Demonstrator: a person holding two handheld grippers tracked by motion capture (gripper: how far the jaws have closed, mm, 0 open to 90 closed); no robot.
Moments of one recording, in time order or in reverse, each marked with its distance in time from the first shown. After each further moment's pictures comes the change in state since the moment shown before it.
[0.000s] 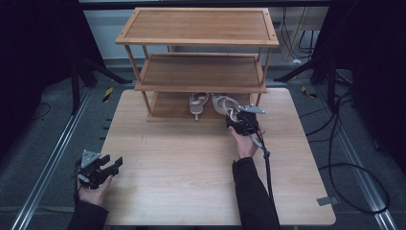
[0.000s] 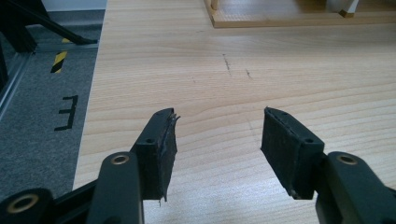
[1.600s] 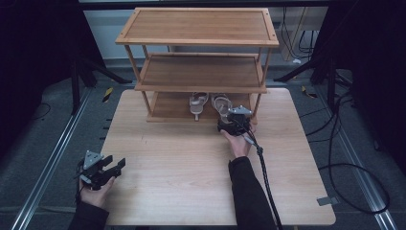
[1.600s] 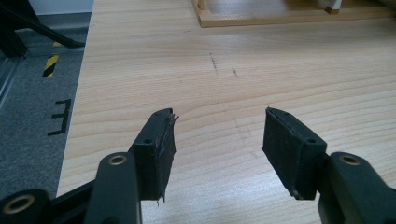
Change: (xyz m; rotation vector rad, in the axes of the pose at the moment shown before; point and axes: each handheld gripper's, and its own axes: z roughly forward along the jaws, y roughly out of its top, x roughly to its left) left arm -0.008 -0.001 -0.001 -0.004 -0.025 0.023; right arm 0.009 -0.016 0.041 0.049 -0.003 -0.116
